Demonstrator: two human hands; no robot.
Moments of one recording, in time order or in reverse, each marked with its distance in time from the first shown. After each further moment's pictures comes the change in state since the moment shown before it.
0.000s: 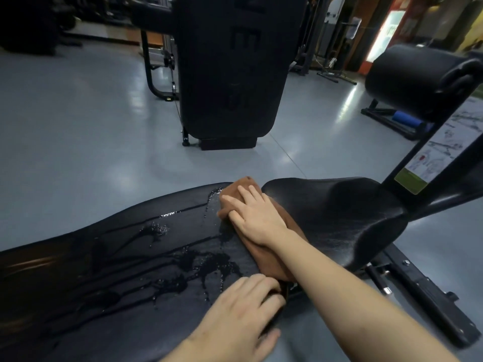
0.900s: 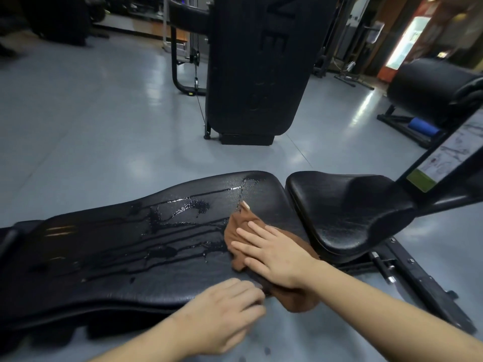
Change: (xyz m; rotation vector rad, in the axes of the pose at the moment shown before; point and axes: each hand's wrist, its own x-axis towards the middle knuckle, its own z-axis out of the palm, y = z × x) left_hand -0.118 -0.005 -0.044 0.153 -0.085 0.176; right_hand -0.117 -0.078 0.018 -0.191 -0.130 -0.414
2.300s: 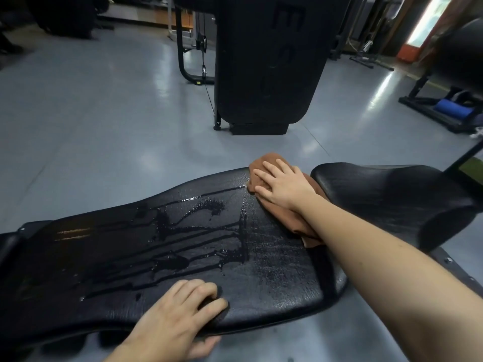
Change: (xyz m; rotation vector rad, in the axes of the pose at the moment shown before) left_hand -0.087 -0.061 0.037 0.096 0.164 -0.263; right_hand 0.145 0.107 -0.009 -0.104 -0.005 0.401
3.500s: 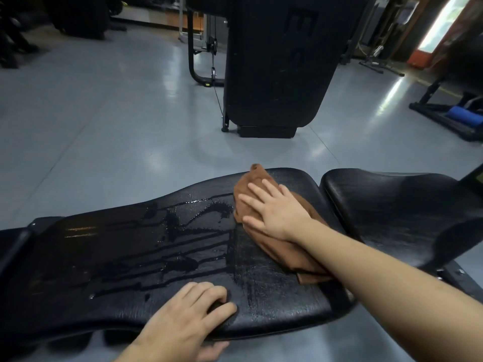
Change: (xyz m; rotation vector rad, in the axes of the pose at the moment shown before) left_hand 0.002 0.001 -0.004 -0.007 -0.007 -0.012; right_hand -0.034 -0.058 -0.003 -0.034 -0.032 -0.201
